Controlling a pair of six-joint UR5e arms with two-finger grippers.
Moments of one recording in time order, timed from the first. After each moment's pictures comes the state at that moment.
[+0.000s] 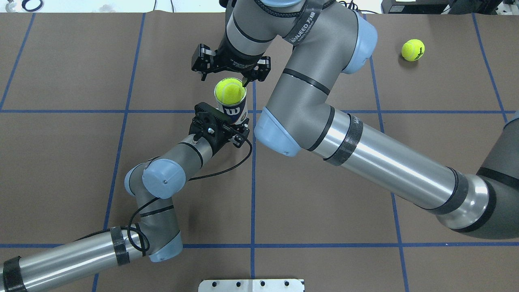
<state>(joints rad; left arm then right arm) -0.40 -2.20 -1.27 -2.77 -1.11 -0.64 0.71 -0.58 1.52 -1.44 2.06 1.20</state>
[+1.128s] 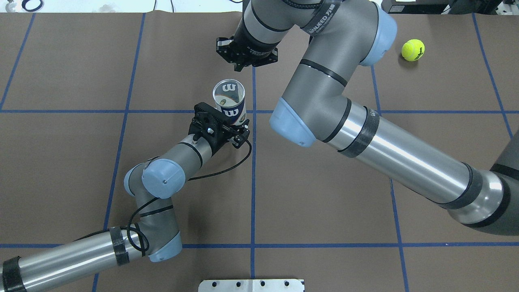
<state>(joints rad) -0.40 -2.20 -1.27 -2.76 -1.11 -0.63 0.76 -0.63 1.55 -1.44 2.01 1.17</state>
